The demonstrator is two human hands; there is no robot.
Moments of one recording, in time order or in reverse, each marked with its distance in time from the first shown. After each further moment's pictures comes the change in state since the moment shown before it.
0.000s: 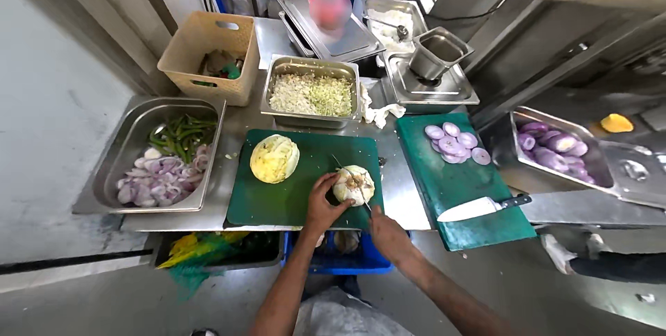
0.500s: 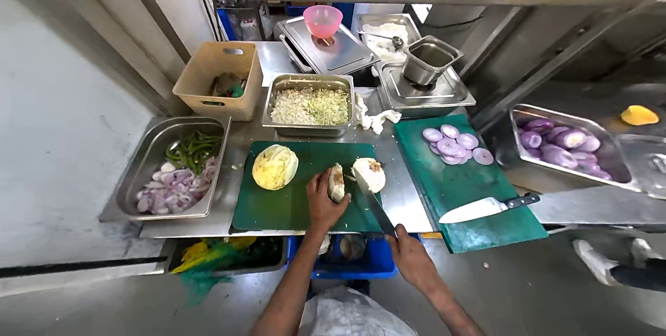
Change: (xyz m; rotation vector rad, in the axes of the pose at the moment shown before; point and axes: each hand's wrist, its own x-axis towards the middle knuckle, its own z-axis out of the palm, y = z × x) left_hand 0.013 0.014 0.011 0.387 0.072 -0.156; right_hand -0.021 0.070 0.031 0.302 0.159 0.011
